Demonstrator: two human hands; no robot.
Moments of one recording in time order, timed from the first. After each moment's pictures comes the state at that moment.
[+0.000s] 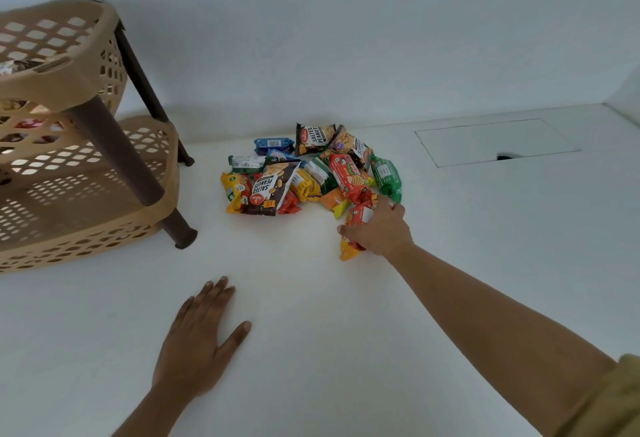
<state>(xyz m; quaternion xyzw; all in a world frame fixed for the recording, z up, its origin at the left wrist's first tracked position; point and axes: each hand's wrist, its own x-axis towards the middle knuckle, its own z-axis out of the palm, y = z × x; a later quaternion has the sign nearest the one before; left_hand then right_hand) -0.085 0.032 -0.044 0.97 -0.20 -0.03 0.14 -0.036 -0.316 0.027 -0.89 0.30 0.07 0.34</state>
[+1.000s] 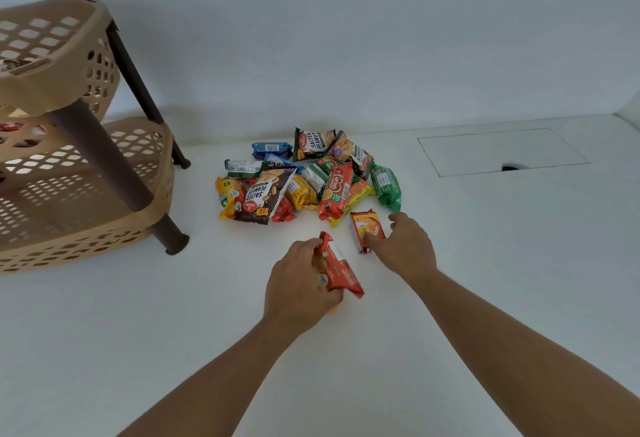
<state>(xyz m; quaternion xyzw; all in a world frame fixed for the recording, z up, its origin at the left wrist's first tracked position) -0.059 -0.149 0.017 0.93 -0.16 -0.05 0.33 -0.047 -0.356 0.008 -0.91 0.30 -0.03 0.29</state>
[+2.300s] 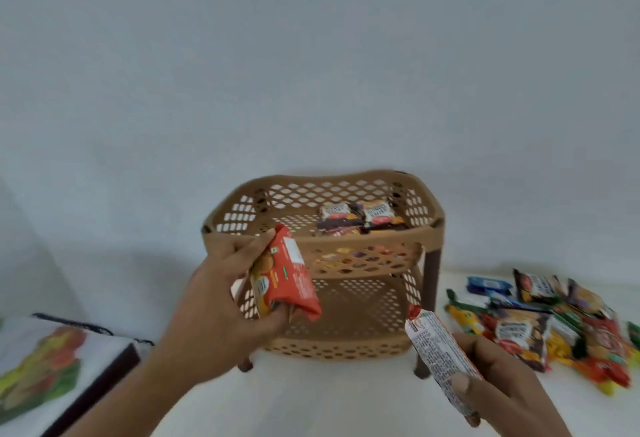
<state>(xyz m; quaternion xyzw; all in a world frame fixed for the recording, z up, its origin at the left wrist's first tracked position) -0.049 0.312 0.273 0.89 -0.18 0.25 0.34 -0.101 0.015 0.219 -0.73 -0.02 0.00 0.68</state>
